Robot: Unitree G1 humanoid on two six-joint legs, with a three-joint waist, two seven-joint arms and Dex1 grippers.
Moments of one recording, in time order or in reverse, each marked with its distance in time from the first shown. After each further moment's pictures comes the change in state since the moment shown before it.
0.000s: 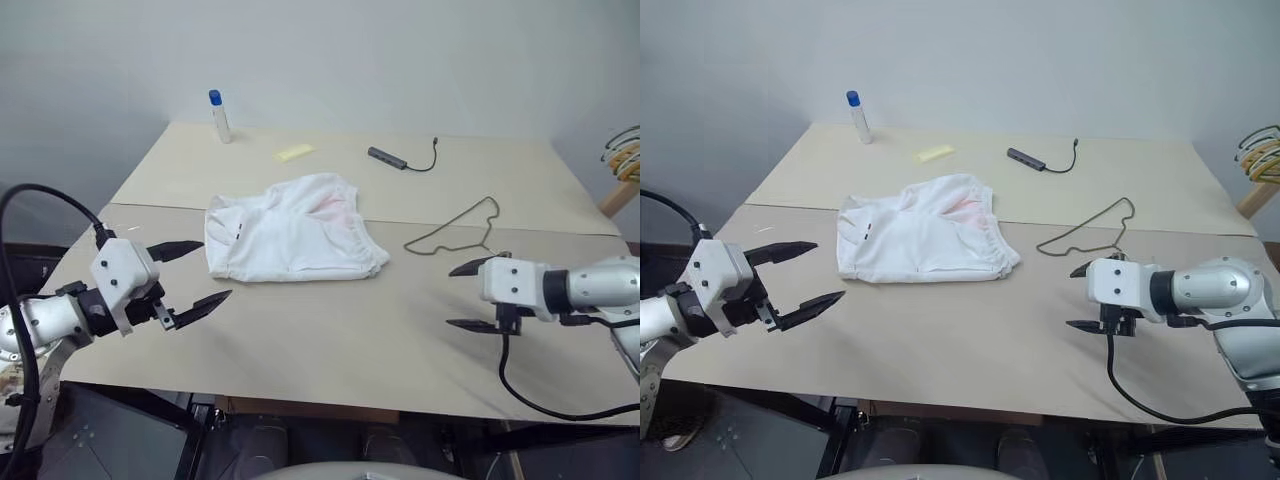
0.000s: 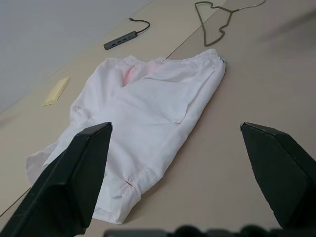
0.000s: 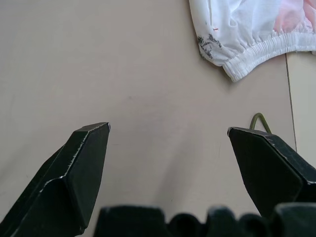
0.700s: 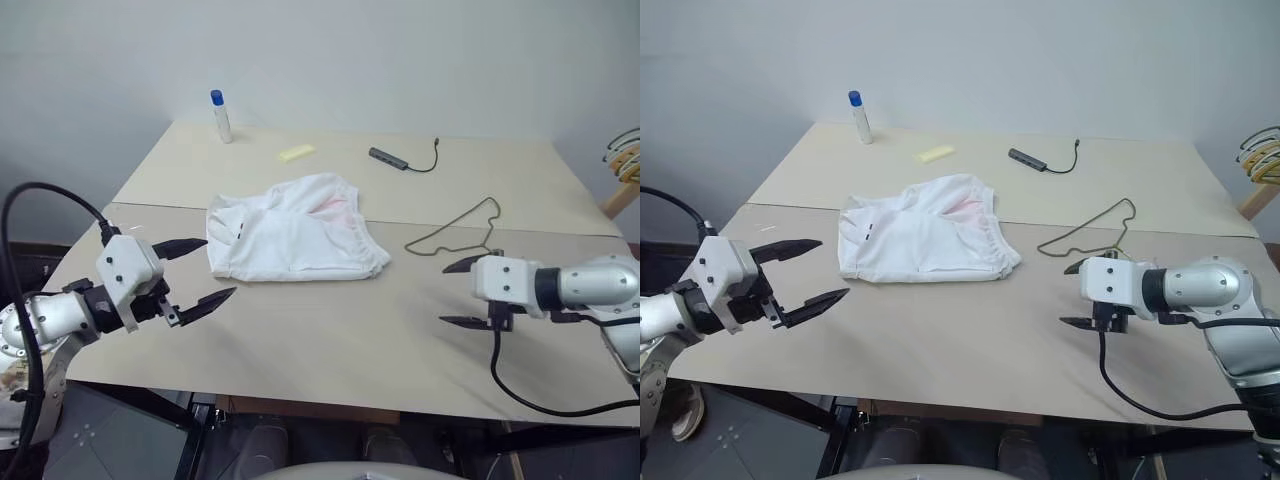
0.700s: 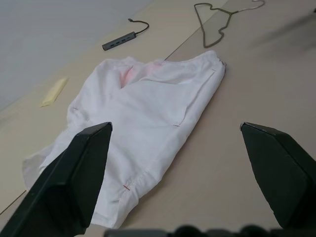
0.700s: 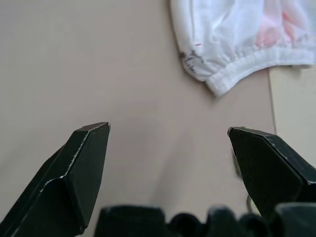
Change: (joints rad) left arm -0.023 -0.009 -0.038 0.013 0.026 0.007 0.015; right arm -0.083 0.093 0.054 0.031 -0.067 -0.002 -0.053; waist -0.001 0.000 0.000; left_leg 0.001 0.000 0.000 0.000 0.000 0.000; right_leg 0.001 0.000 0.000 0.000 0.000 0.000
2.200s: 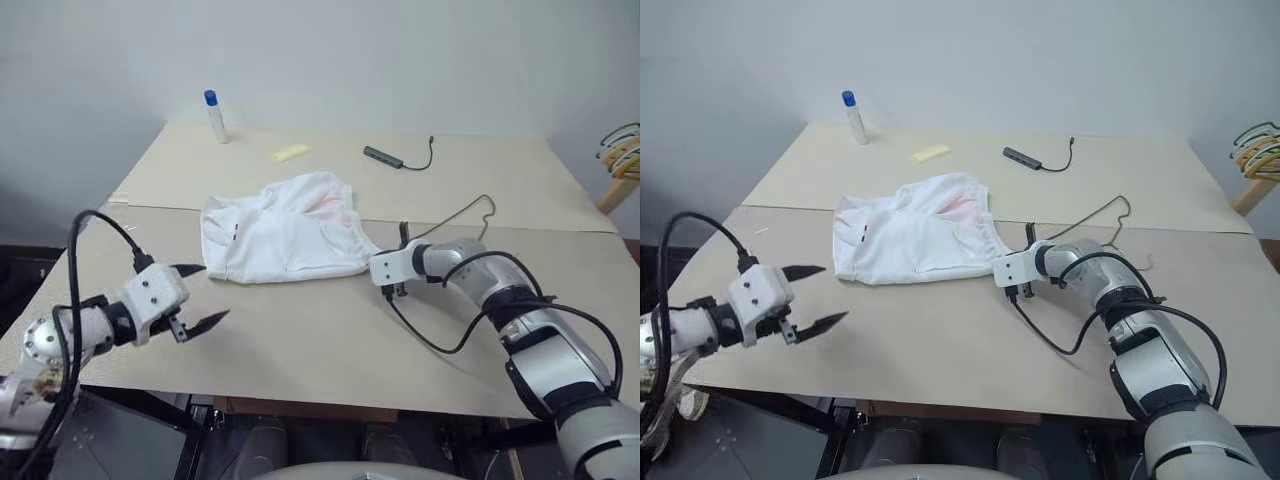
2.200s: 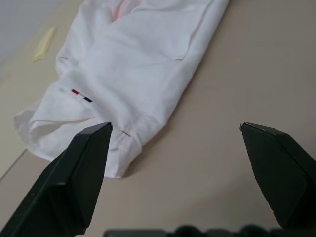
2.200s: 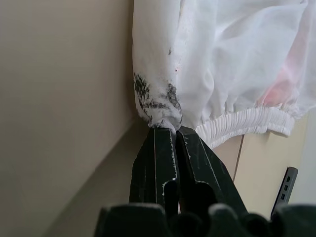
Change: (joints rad) left arm -0.032 0.029 -0.164 0.150 0.306 -0.121 0.081; right arm -0.569 0.468 0.431 1.025 -0.643 -0.645 -0.492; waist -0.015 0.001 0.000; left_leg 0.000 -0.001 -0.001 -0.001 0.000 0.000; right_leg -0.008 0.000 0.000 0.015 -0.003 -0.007
